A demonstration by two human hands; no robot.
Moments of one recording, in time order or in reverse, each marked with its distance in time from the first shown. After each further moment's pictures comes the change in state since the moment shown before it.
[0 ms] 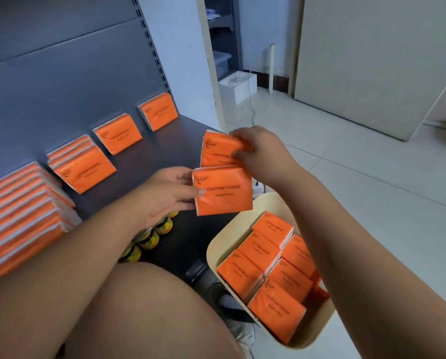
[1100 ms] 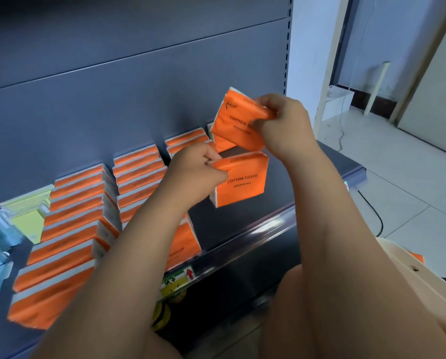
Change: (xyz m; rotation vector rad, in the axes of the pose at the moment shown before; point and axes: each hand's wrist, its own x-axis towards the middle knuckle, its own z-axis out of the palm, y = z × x) left_hand -0.035 -0.002 -0.170 0.374 0.680 0.147; right_hand 0.122 -0.182 0.131 0.306 0.093 -0.087
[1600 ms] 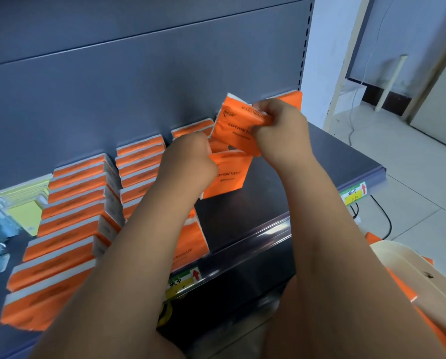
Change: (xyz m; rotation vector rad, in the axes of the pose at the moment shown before) left_hand 0.031 -0.017 -0.009 0.531 0.133 0.025; right_hand -0.006 0.004 0.044 -0.005 0.036 -0.006
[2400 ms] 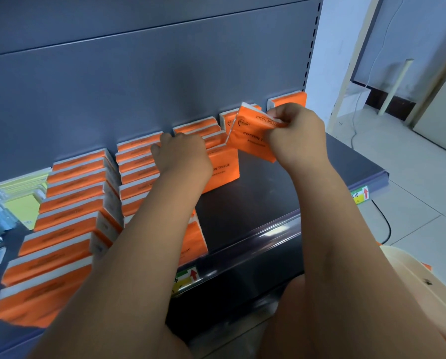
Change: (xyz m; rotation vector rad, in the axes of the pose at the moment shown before) left_hand 0.019 0.004 0.009 0.448 -0.076 -0.154; right_hand 0.002 0.015 -0.008 -0.011 0.020 0.103
